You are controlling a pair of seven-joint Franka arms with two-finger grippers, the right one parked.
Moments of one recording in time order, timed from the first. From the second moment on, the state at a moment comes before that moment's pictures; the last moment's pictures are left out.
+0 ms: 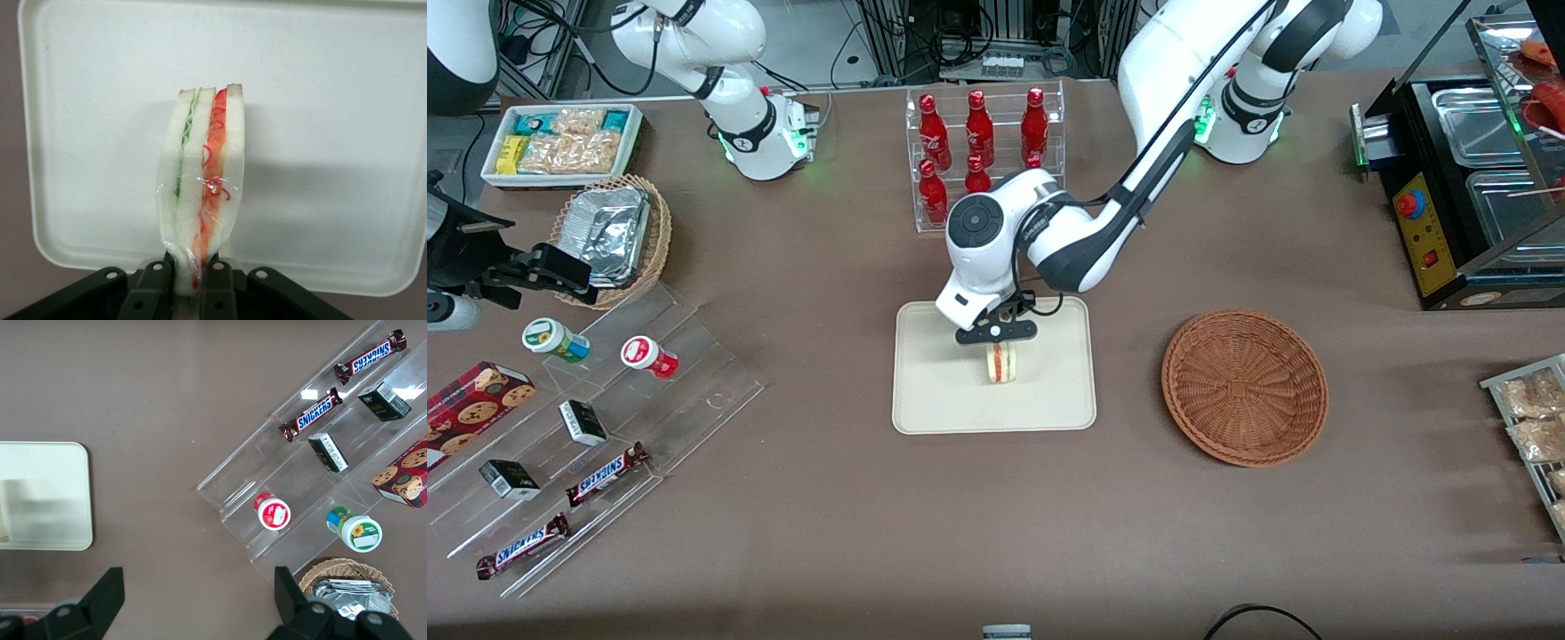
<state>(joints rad) -0.66 0.72 -0.25 -1.45 0.19 2.09 -1.05</state>
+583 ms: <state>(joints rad) -0.69 0.78 -0.25 -1.43 0.24 2.13 -1.10</state>
